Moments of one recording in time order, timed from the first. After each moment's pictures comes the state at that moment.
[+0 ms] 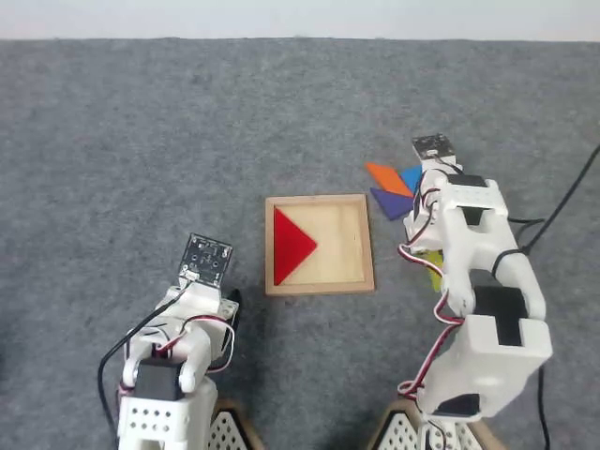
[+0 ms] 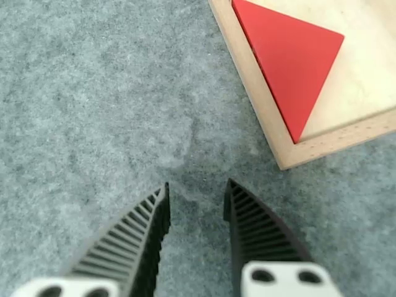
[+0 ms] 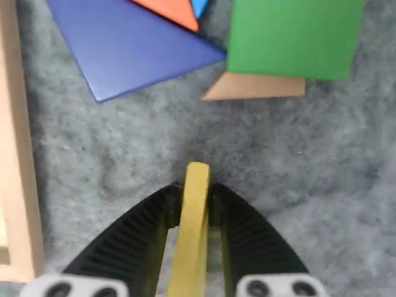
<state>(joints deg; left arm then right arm) -1.0 -103.0 97.1 72.2 -5.8 -0.4 12.7 22.9 58.5 13.8</state>
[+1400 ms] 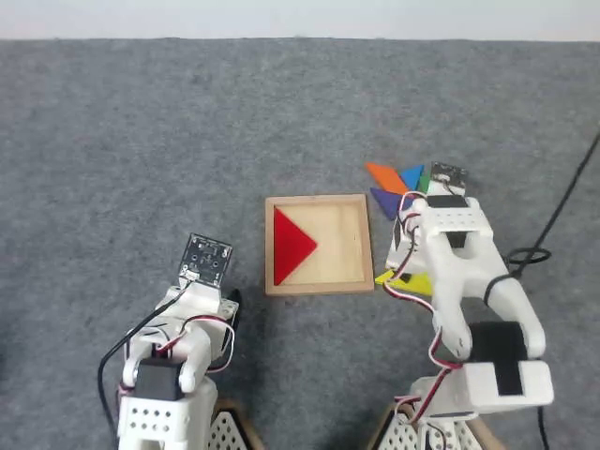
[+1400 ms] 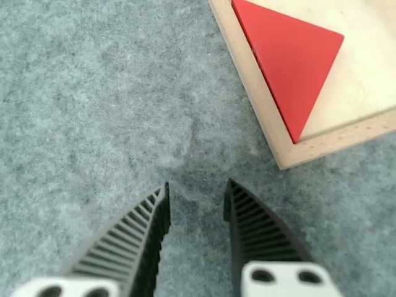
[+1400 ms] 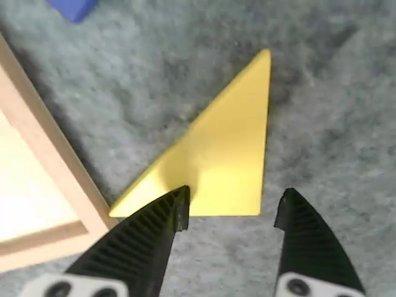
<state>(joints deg) -1.0 -103.0 97.1 72.2 -5.8 -6.5 1.8 34.4 63.6 -19.8</state>
